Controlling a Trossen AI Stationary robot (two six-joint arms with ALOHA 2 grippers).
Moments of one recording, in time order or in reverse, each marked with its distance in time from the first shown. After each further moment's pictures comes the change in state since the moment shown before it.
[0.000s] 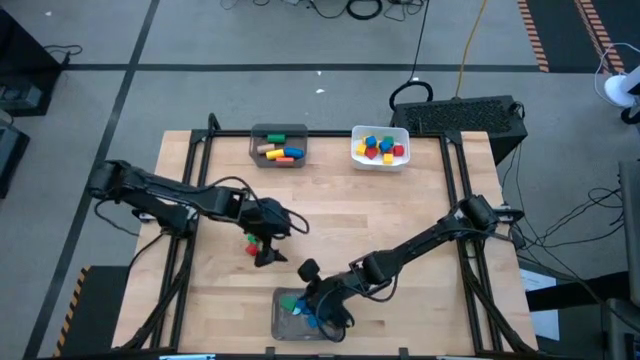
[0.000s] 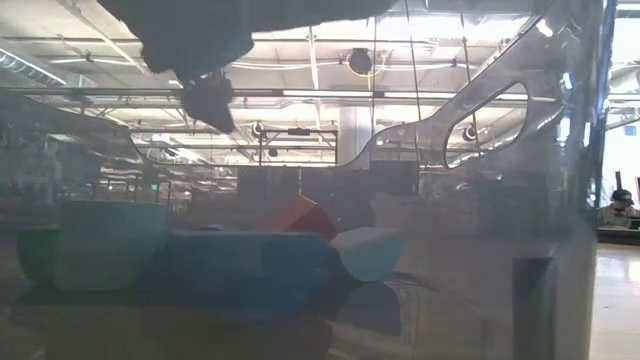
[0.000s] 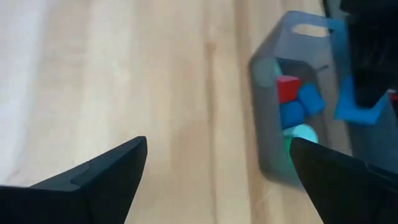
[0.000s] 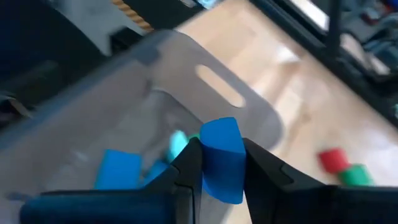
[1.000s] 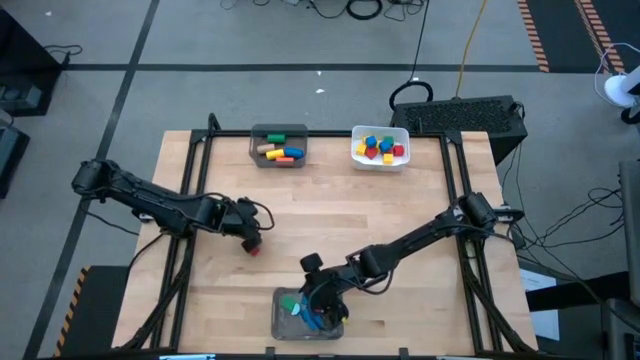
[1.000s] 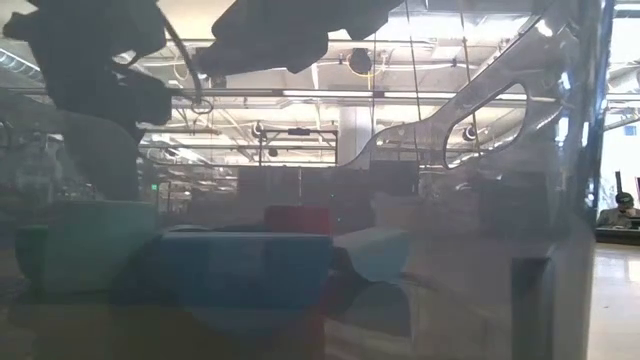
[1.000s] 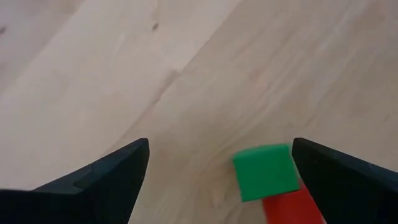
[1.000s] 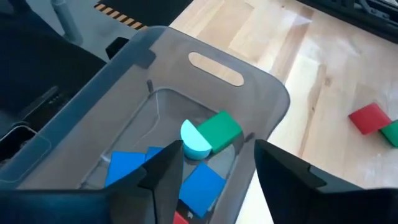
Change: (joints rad) left arm -0.080 -0.183 -0.323 -0.251 -0.515 -0.608; right arm -0.046 -0.001 0.001 -0.045 -0.094 0.258
